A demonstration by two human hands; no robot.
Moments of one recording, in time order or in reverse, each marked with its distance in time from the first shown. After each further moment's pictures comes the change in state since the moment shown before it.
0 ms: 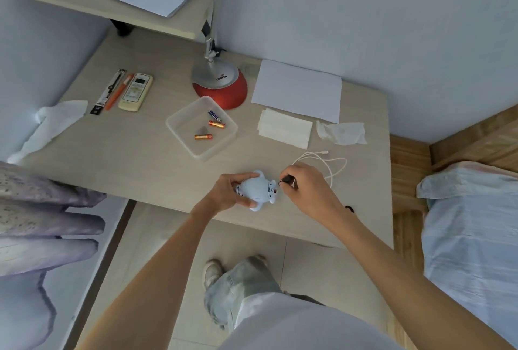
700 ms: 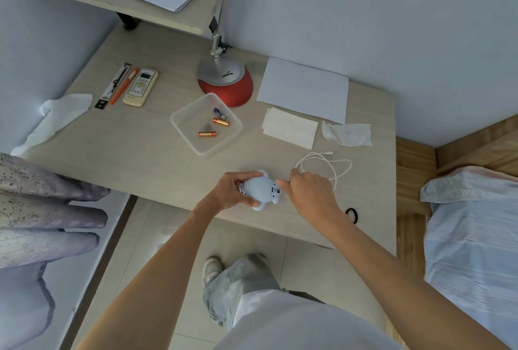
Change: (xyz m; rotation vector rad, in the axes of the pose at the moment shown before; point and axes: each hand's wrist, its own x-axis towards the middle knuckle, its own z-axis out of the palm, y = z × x) left_hand -0.001 0.002 0.000 -0.023 -0.011 -0.002; right_hand 0.004 0.003 0.024 -0.525 -0.035 0.067
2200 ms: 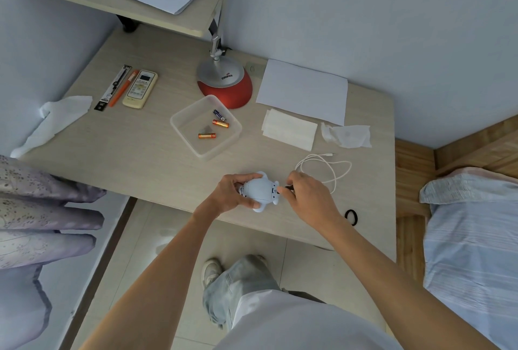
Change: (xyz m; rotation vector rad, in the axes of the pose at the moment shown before) left_hand -0.001 -0.002 0.001 -0.005 0.016 0.009; right_hand -0.004 0.007 0.011 0.266 -0.014 0.010
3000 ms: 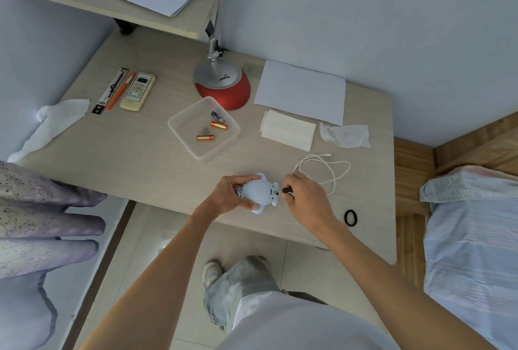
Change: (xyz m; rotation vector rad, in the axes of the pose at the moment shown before) left_hand -0.002 0.005 0.000 0.016 0.008 -0.021; right_hand -0.003 -0.001 0.007 0.049 0.069 -0.023
